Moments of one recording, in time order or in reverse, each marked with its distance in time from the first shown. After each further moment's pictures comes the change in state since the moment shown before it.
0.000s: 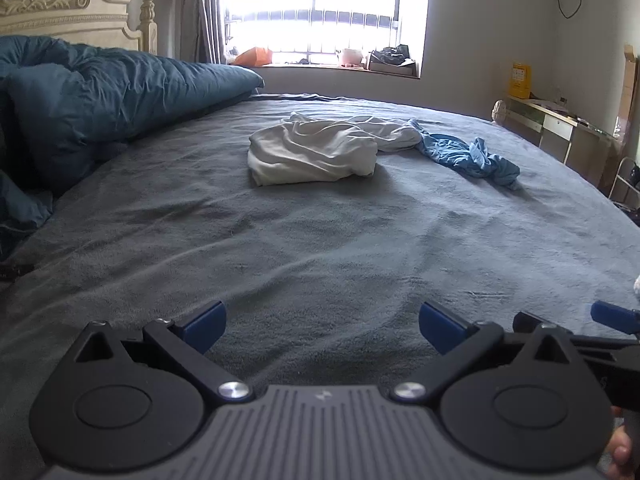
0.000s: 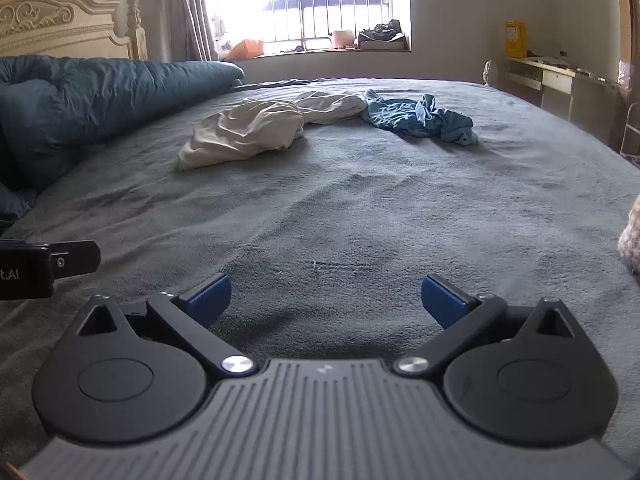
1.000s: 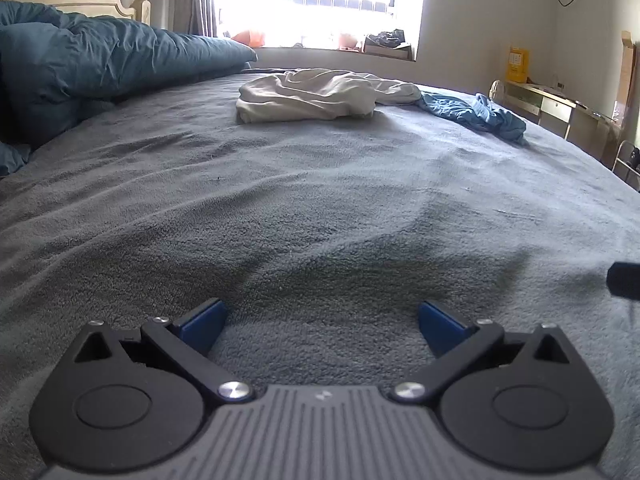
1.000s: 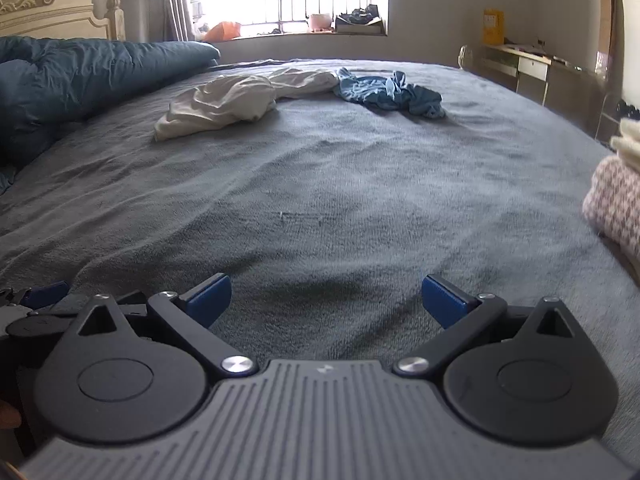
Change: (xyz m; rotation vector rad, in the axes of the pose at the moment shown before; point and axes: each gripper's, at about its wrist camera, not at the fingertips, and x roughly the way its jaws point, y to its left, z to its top) left arm 0.047 0.000 -0.080 -0.014 0.014 -0.023; right arm -0.012 -0.010 -0.034 0.000 0.051 -0.084
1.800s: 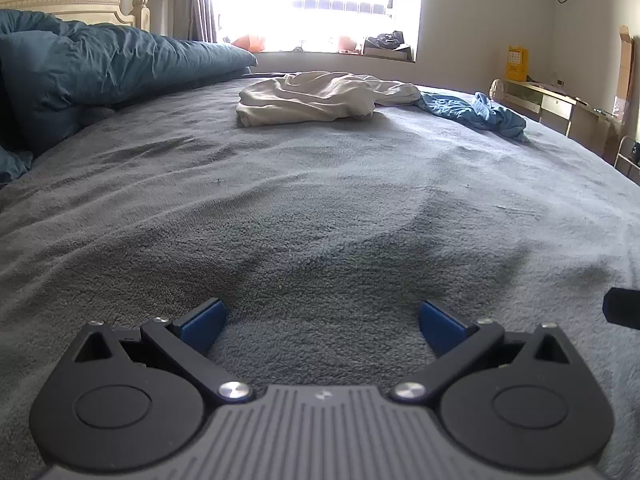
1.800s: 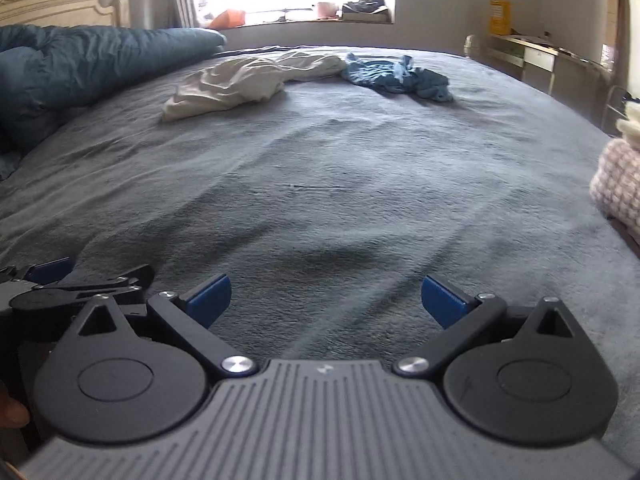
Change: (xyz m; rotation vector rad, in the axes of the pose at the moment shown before) left arm -0.001 -0.002 -0.007 0.022 -0.014 0.009; right arm -0.002 0.005 -0.012 0.004 0.032 0.005
